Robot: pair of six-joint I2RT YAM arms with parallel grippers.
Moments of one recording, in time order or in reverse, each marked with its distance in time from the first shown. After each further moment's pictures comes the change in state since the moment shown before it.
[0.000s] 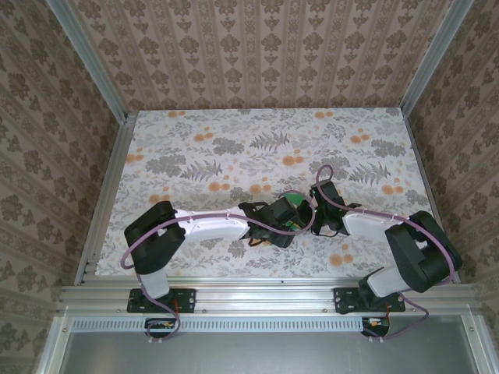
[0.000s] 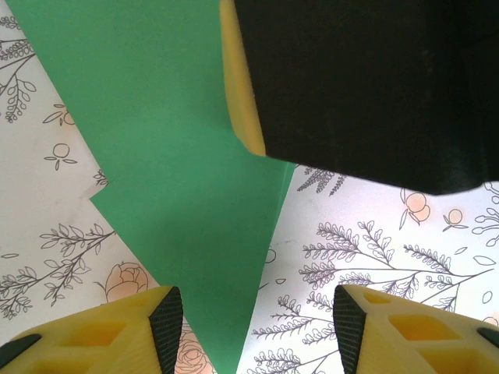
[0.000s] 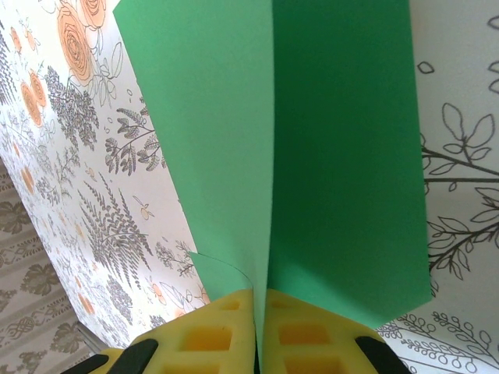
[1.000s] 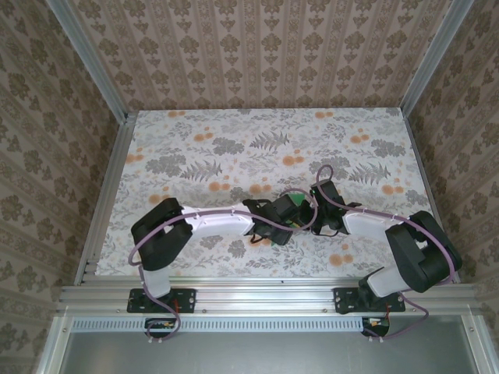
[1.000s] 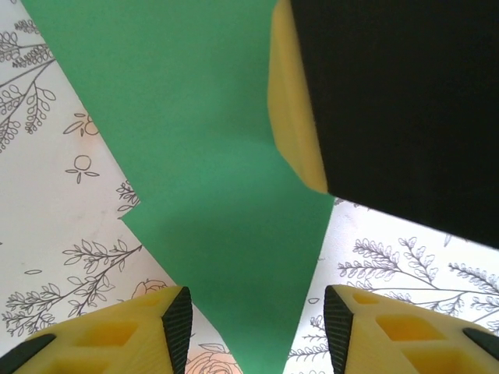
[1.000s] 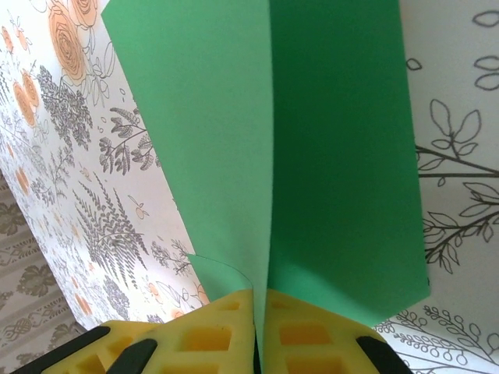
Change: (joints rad) left arm 0.016 0.060 0.053 -0.057 -0.020 0.031; right arm -0.001 0.000 0.010 -0.028 0.000 -0.002
